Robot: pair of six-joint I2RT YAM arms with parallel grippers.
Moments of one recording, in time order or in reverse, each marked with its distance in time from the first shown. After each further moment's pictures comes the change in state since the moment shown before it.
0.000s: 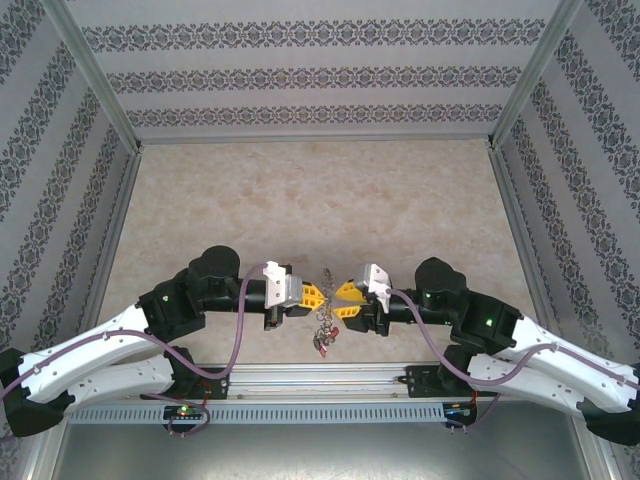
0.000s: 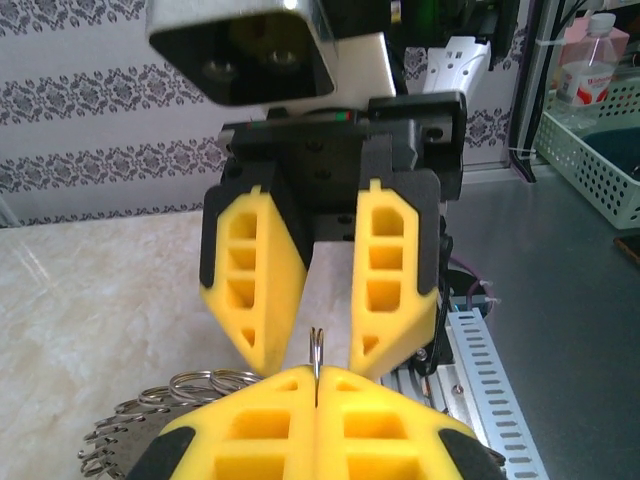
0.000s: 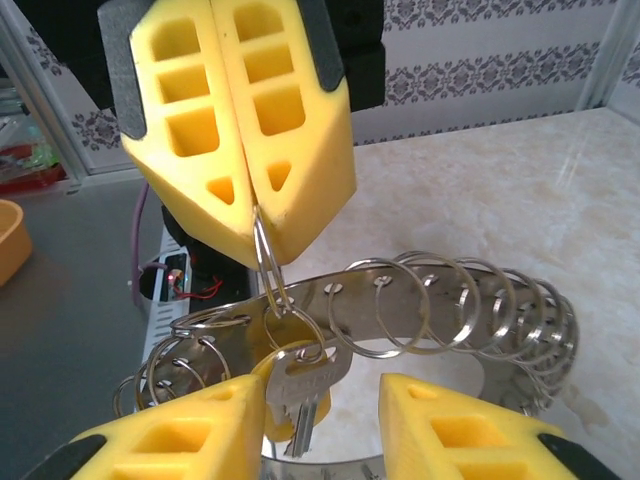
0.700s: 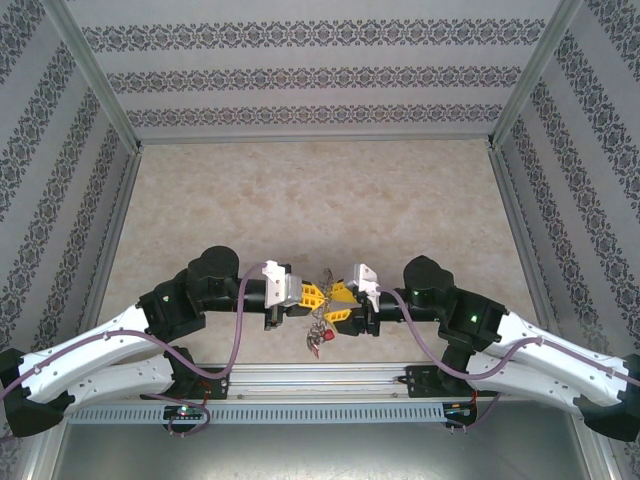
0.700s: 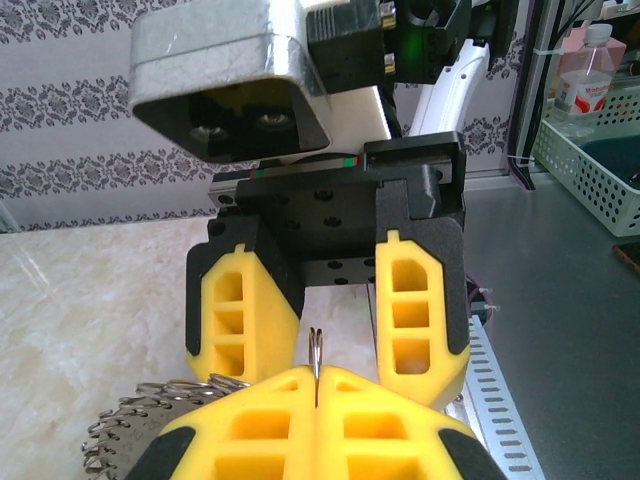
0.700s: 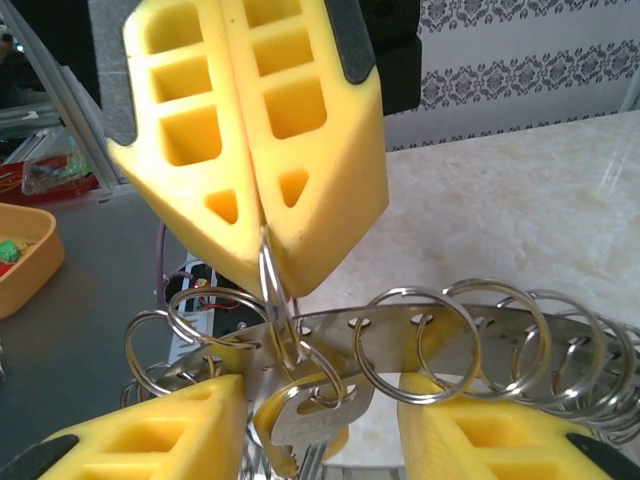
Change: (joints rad) left arm 0.000 -0.001 -0.009 0.020 0.003 -0.008; right arm 0.000 0.064 -0.031 0.104 -0.058 0.032
